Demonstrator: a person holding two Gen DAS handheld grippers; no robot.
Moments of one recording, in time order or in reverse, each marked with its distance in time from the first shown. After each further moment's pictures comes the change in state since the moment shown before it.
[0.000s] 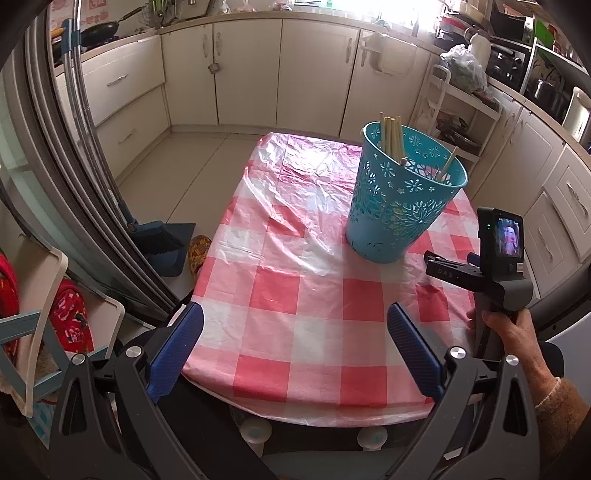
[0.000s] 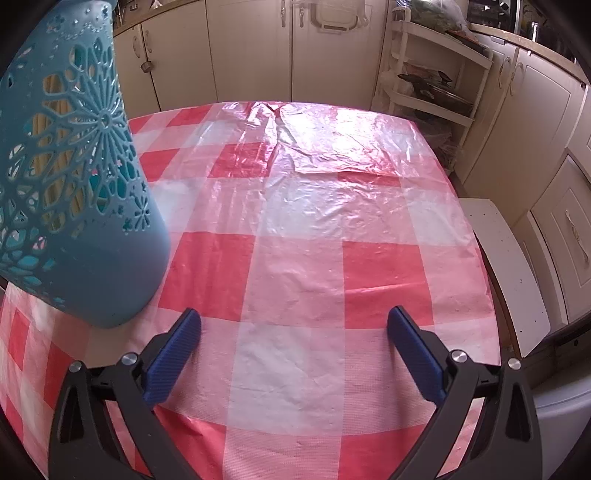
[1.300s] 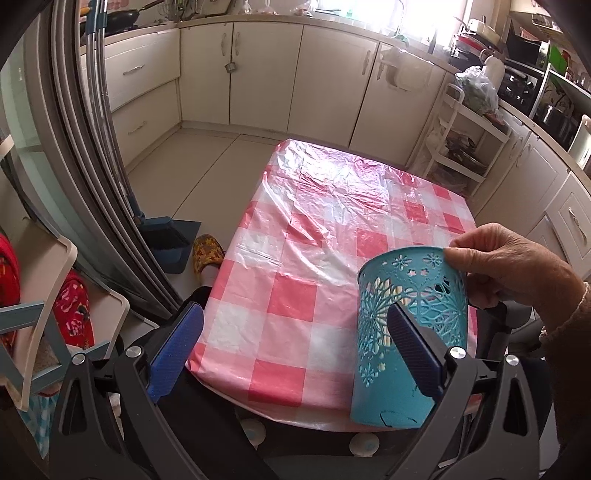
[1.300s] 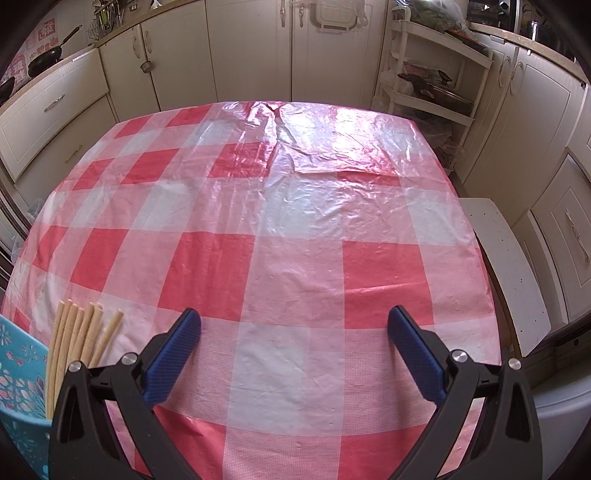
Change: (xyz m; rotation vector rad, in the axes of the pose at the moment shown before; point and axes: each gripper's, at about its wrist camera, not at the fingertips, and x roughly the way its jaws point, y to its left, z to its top) left arm -0.006 0.030 0.004 -0.080 -0.029 -0.012; right arm 0.005 0.000 0.003 0.001 0.001 0.000
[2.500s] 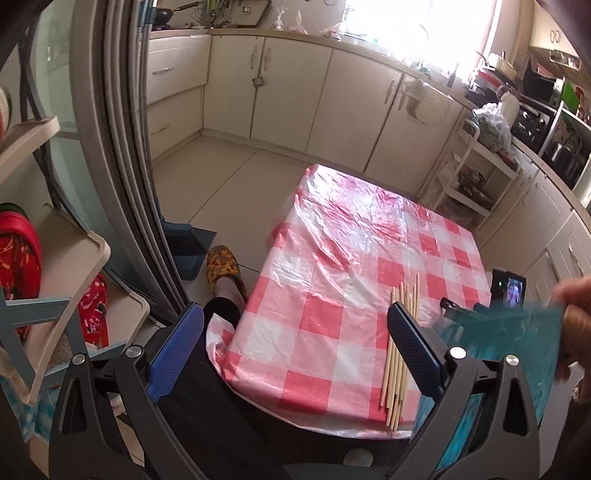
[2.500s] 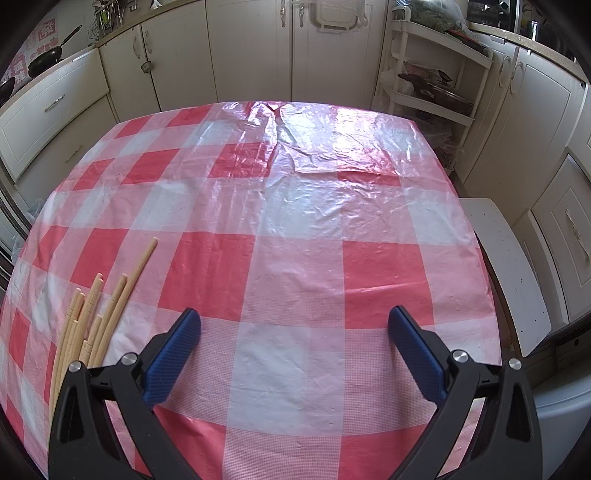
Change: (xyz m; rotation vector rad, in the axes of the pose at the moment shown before) left arm -0.027 0.051 0.007 -0.118 -0.085 0.014; right arm 0.001 -0.001 0.000 0.001 0.000 0.002
